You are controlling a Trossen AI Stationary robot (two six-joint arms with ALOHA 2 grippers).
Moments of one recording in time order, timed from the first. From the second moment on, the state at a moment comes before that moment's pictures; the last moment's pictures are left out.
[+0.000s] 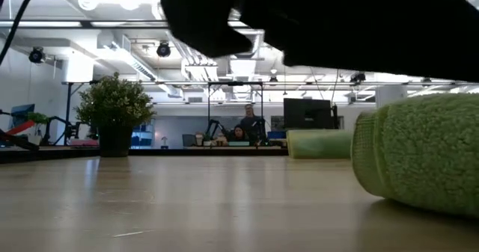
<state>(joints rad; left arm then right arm) -0.51 2.19 1.53 0.16 -0.24 0.33 1.14 2.23 1.43 -0.58 1.05 0.75</state>
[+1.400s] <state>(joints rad) -0.43 2.31 1.53 0.28 -0.16 0.27 1.18 2.20 1.47 -0.70 0.80 0.79</state>
